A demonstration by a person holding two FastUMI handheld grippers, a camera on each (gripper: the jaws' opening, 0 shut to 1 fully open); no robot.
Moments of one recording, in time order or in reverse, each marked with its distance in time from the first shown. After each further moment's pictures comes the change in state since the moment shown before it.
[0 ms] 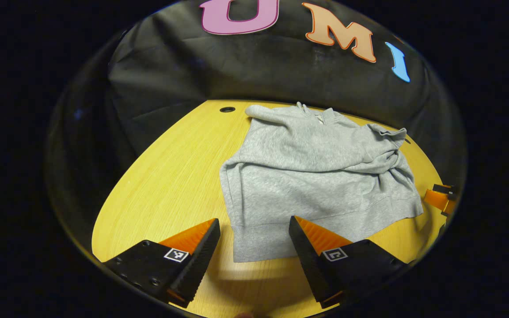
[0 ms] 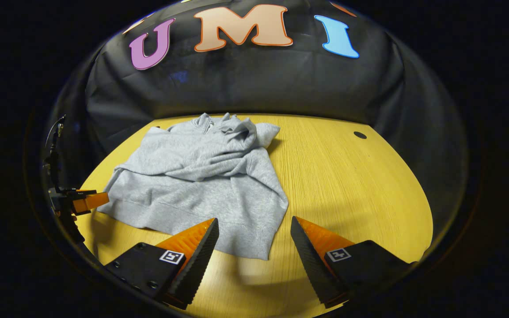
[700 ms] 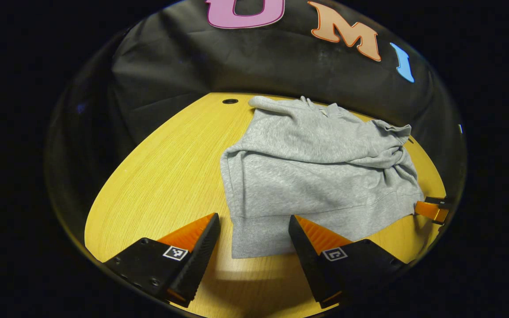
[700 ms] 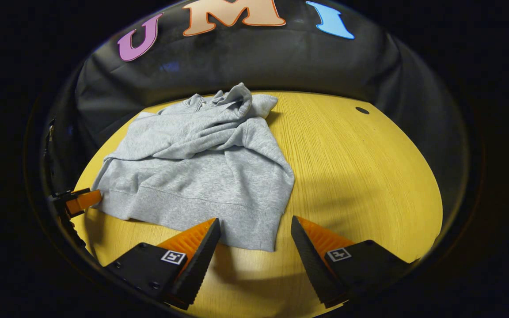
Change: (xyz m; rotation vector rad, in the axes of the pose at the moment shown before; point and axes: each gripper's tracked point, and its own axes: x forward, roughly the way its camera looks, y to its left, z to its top) left arm 0.006 -0.001 -0.010 -0.018 0.004 0.002; right arm 0.021 0.005 -0.030 0.032 0.104 -0.001
